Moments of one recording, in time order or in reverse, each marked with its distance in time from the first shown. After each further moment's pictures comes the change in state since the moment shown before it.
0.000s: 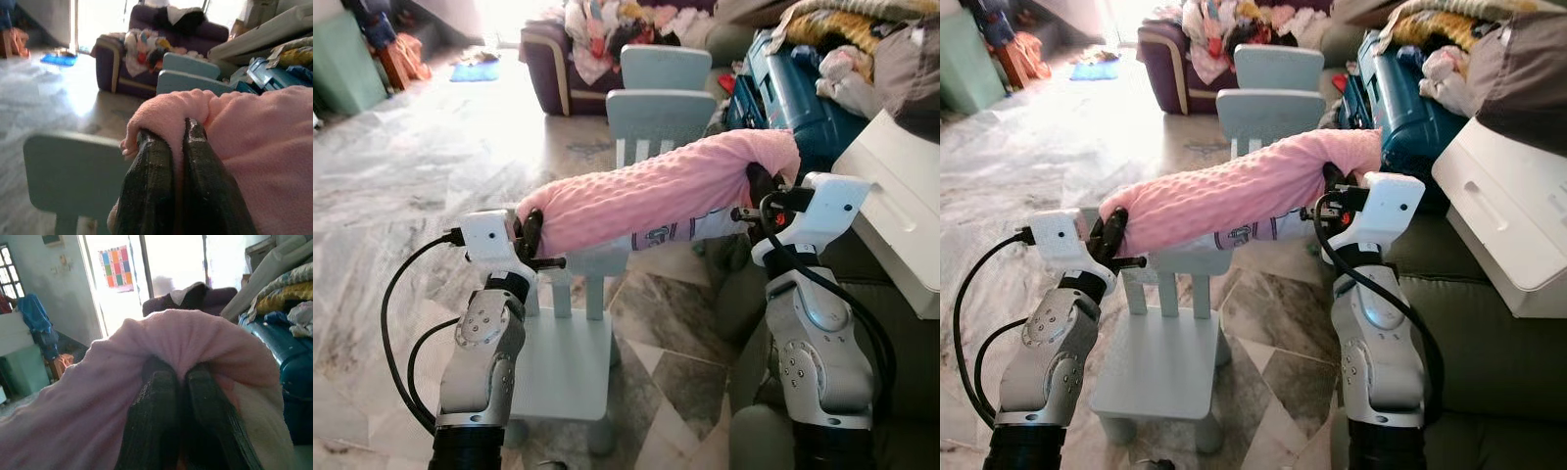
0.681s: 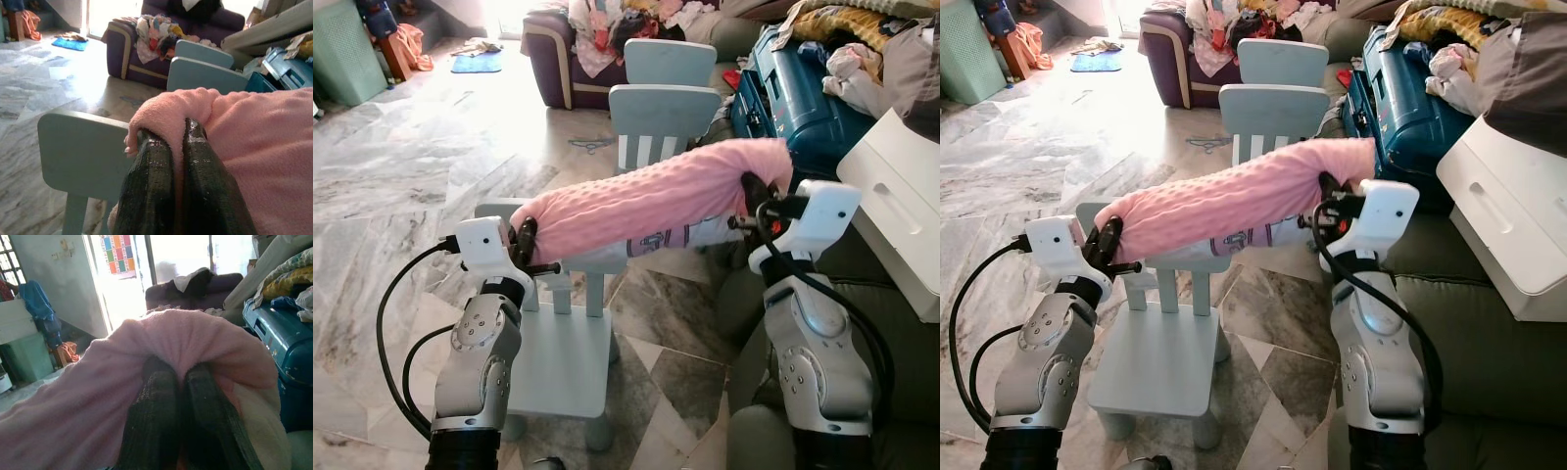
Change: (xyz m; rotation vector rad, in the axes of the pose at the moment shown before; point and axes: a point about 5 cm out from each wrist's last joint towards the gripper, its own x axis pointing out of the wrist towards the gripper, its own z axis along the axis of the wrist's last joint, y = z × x) left arm -0.002 0.007 -0.005 0.005 0.049 0.038; right arm -0.006 -0.002 -0.008 0.006 0.044 -0.003
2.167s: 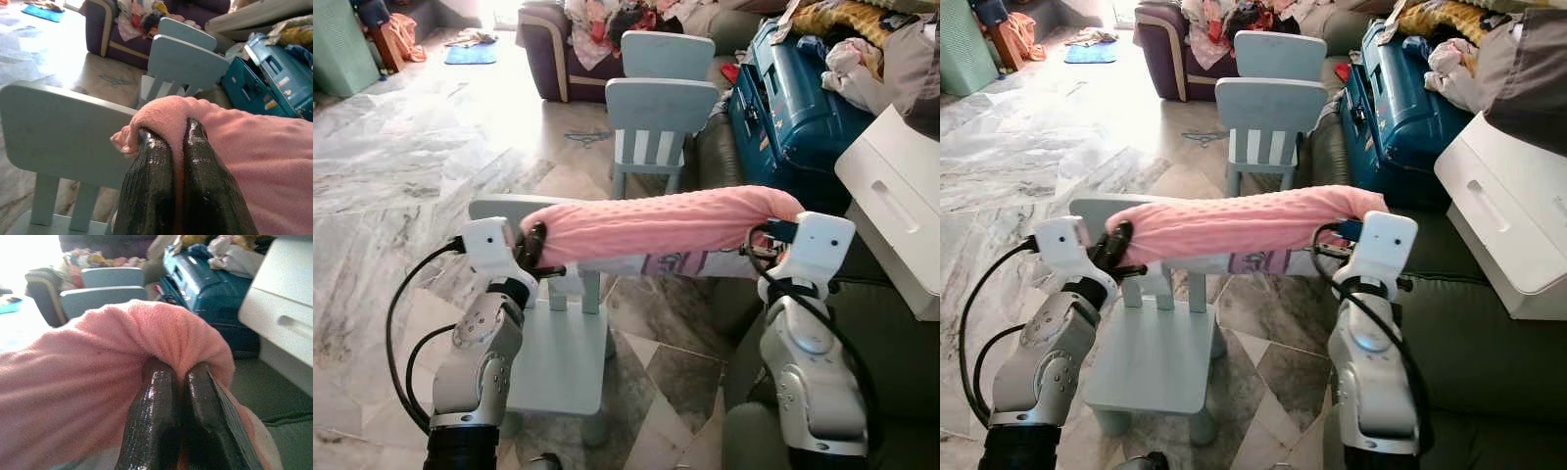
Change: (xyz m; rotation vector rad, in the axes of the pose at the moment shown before) left arm 0.002 -0.005 -0.004 -0.079 0.067 -0.073; right arm -0.017 -0.017 -0.024 -0.135 0.187 -0.317
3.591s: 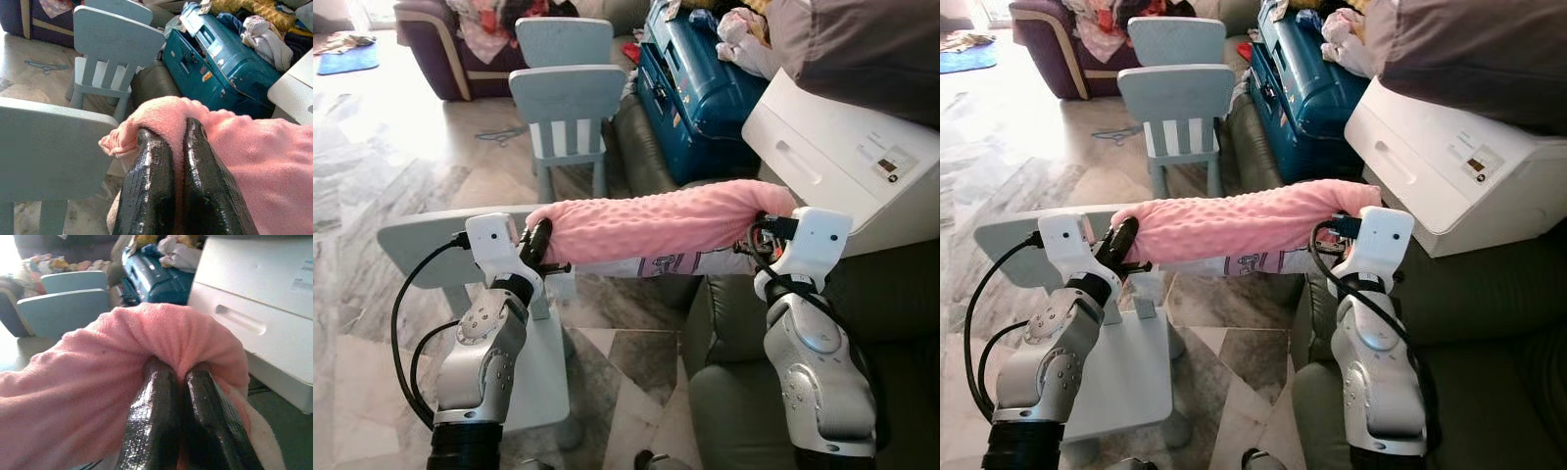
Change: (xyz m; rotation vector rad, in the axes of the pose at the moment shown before) left arm 0.003 -0.007 0.003 -0.008 -0.015 -0.027; right arm -0.001 0.005 0.006 0.031 -0.007 0.132
